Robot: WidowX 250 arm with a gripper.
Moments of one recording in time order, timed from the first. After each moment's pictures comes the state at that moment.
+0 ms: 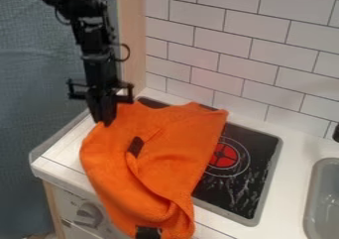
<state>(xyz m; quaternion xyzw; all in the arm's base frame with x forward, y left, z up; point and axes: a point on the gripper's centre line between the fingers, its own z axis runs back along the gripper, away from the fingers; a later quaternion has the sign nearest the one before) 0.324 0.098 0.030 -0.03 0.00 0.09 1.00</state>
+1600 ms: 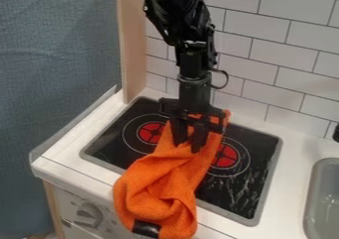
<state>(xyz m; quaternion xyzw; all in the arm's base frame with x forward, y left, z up) 0.348 -0.033 0.002 -0.05 0.02 -0.05 1.00</state>
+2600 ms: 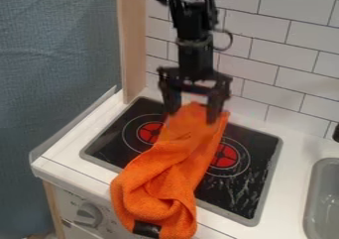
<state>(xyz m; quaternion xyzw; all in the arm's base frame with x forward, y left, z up) 0.339 -0.036 0.075 -0.06 -0.03 -0.03 1.00</state>
